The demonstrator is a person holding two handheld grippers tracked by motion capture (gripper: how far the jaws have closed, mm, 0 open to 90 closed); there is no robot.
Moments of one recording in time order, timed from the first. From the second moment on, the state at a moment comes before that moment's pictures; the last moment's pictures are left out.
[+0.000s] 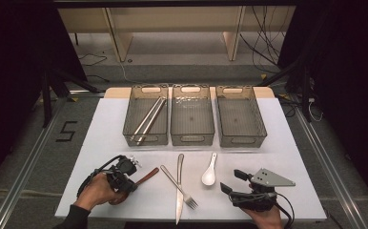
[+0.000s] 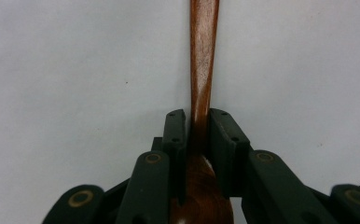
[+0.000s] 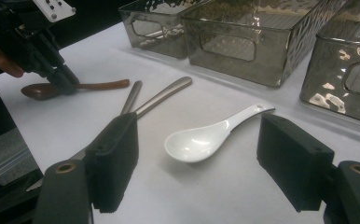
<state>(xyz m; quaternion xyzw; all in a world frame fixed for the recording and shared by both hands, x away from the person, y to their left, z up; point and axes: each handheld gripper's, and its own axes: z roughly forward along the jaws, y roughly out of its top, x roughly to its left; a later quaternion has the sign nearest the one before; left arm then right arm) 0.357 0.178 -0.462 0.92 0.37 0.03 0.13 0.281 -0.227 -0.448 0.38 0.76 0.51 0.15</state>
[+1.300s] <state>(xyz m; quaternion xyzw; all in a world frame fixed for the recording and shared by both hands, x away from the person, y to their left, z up) 0.372 0.172 -0.410 0.90 0.36 0.06 0.26 0.282 -0.229 -0.449 0.38 0.76 0.51 0.16</state>
